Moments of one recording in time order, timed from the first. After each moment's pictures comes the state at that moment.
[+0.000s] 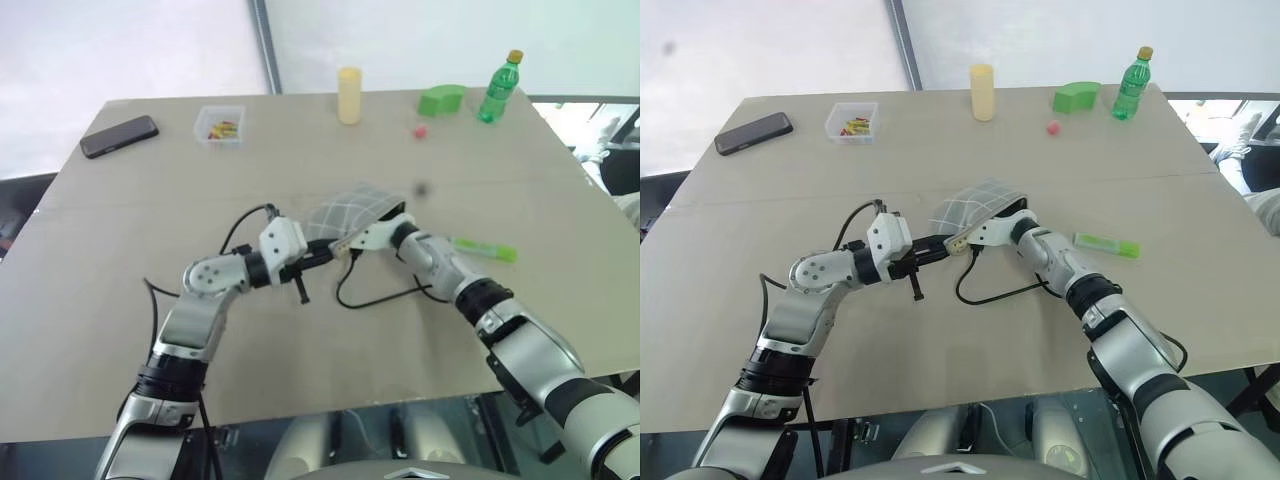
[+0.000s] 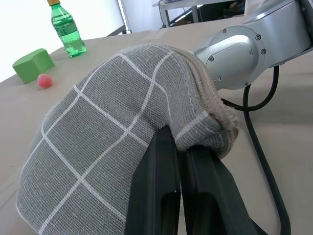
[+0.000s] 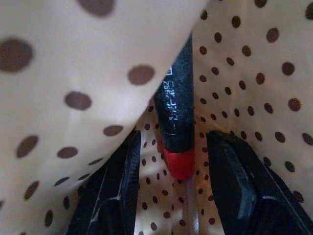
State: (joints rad) left arm -0.34 0.50 -0.09 -0.02 -0.26 0.02 -1.01; right arm -0.88 -0.19 0.51 0.92 -0.66 -0.38 -0.08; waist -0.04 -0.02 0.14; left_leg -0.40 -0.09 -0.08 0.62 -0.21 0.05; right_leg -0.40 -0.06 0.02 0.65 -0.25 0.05
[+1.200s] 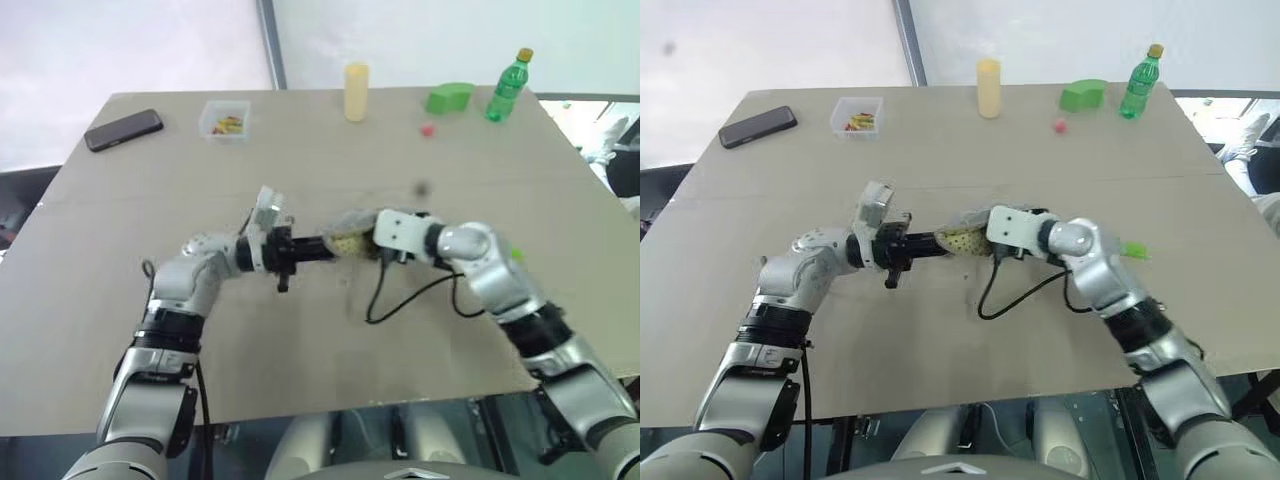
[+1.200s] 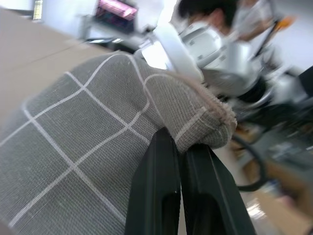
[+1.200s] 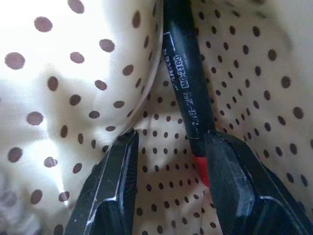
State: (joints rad) left arm -0.57 0.53 -0.05 0.13 -0.77 0.69 -1.37; right arm -0.63 -0.51 0.35 -0.23 -0.27 0.51 0.95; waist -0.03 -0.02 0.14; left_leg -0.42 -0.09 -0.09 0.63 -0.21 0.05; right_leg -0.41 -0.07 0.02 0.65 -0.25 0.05
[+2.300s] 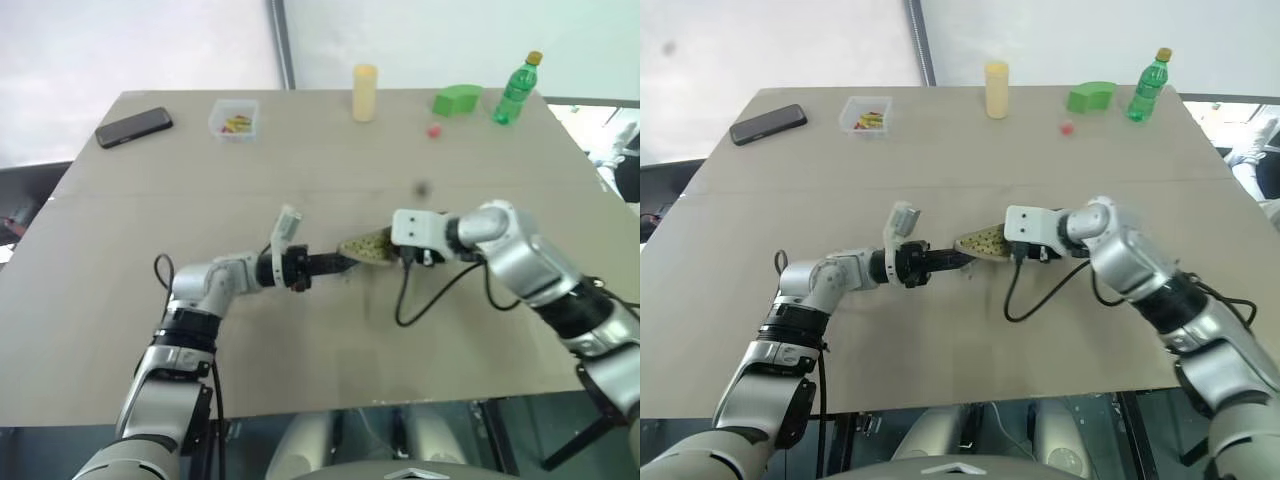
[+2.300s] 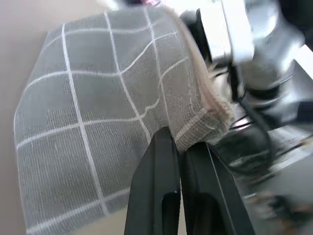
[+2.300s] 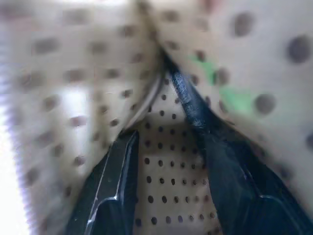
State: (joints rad) left arm -0.59 0.47 -0.03 0.30 -0.79 1.00 -1.26; right arm -0.79 -0.73 0.53 -0.20 -0.13 0.66 1.14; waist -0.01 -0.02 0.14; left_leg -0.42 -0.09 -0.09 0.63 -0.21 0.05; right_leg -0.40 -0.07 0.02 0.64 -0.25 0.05
